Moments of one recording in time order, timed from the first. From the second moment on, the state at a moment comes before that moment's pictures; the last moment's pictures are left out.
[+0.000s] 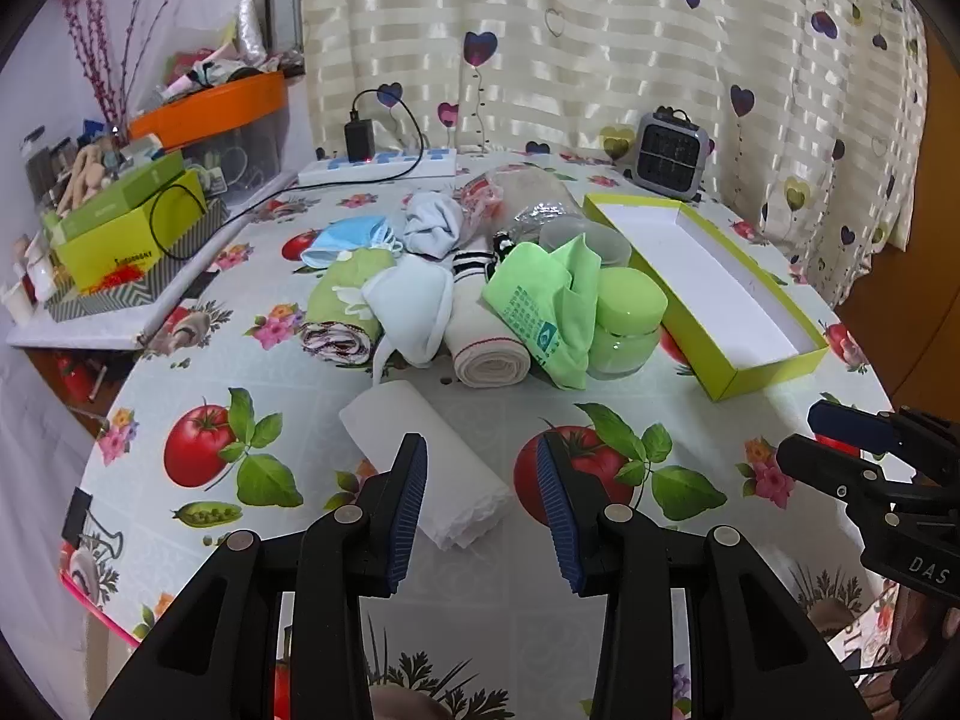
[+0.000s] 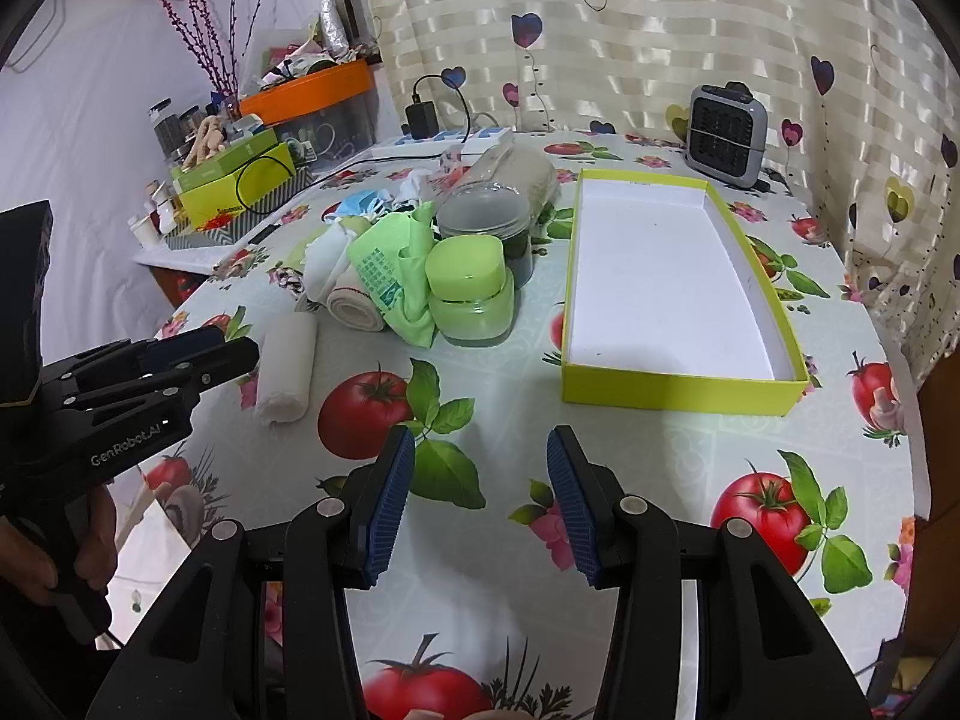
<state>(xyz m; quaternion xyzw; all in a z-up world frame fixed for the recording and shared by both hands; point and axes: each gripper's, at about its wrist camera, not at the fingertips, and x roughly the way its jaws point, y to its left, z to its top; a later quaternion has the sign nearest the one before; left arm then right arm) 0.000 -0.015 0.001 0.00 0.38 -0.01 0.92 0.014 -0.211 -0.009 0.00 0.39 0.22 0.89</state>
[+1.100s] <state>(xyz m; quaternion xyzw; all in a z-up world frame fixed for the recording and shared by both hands) 0.007 -0.010 -0.004 -0.01 0.39 -0.02 0.92 0.025 -0.209 -0.006 0.00 0.40 0.21 0.89</state>
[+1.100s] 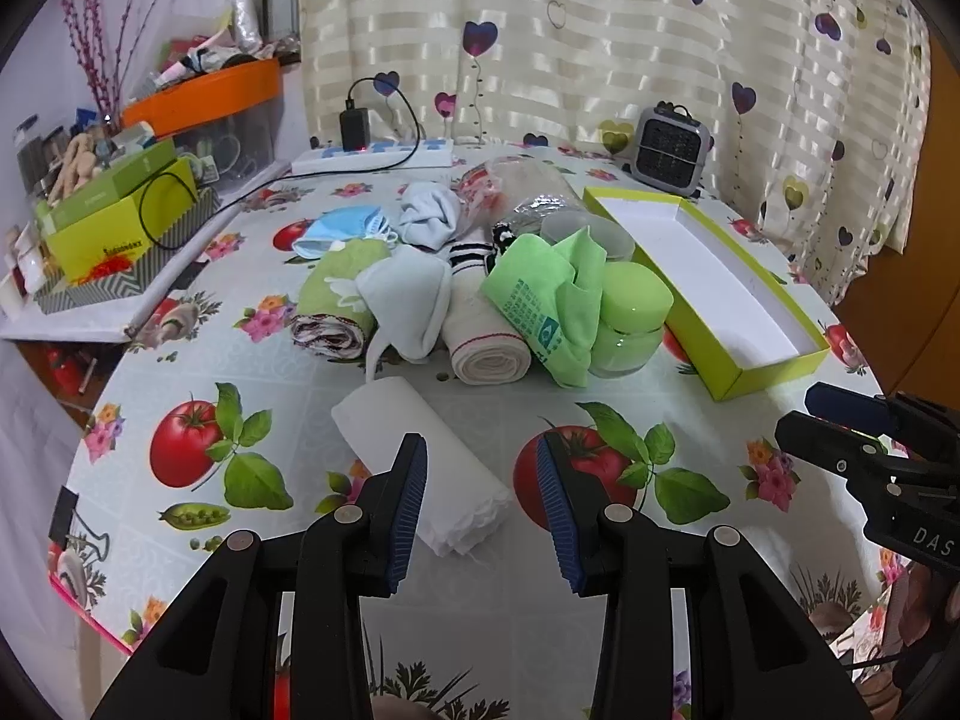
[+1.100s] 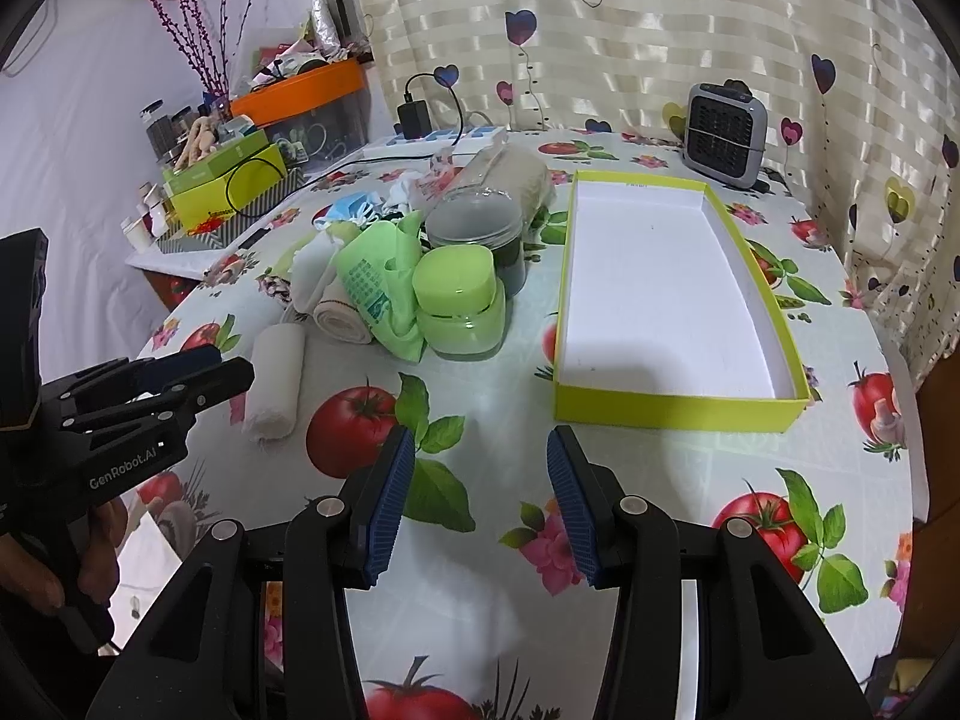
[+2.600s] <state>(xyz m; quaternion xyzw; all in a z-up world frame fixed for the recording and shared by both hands) 0.030 0.016 -0.013 -0.02 0.40 0.01 0.91 0.050 -0.189 -0.004 0.00 0.39 0.23 0.89</state>
